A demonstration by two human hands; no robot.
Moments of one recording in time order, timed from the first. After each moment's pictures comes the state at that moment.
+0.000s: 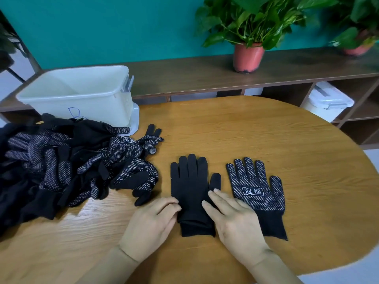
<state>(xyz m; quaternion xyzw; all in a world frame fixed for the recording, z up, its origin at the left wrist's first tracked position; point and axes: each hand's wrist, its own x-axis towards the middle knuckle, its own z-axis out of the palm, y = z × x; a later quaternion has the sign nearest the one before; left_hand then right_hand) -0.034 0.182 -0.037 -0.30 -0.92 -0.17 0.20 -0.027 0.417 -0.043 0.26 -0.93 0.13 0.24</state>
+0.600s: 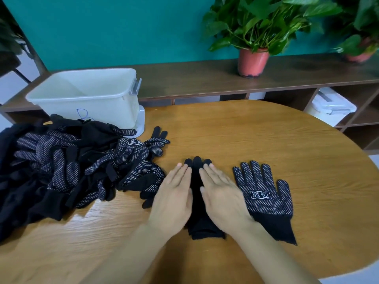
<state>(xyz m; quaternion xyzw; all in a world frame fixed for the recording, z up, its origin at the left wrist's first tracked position) -0.074 0.216 -0.020 -0.19 -0.95 -0.20 0.14 -0.074 0.376 -0.012 0.18 -0.97 0.14 0.12</state>
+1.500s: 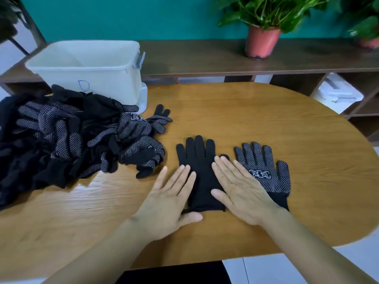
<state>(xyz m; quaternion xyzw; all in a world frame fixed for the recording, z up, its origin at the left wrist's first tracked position) -0.022 0.189 -0.044 -0.31 -0.95 0.01 0.07 -0.049 0.432 -0.029 0.27 -0.96 0.03 0.01</state>
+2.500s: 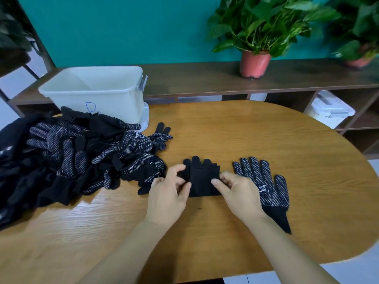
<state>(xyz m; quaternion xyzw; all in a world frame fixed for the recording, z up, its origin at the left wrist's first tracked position) -0.052 0.214 -0.019 -0.06 -0.91 -0.36 0.16 -0.065 0.407 -0.013 0.04 -0.93 0.35 0.08</state>
